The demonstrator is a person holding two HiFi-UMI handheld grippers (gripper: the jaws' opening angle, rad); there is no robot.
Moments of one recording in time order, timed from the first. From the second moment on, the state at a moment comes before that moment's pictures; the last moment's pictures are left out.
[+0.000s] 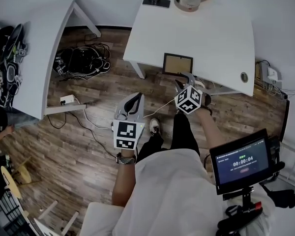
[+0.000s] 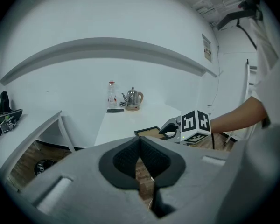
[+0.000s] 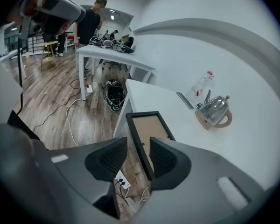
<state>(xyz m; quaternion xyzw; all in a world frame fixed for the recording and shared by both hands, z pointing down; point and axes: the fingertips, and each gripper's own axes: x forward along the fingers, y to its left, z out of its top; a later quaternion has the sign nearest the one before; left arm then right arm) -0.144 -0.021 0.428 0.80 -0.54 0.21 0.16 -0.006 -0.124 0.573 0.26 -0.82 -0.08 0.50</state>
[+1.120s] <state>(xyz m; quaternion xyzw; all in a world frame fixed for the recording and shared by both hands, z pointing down) -0.152 -0.014 0.461 0.79 -0.55 0.20 0.21 -0.026 -0.150 0.613 0.27 -0.78 -0.17 0.54</state>
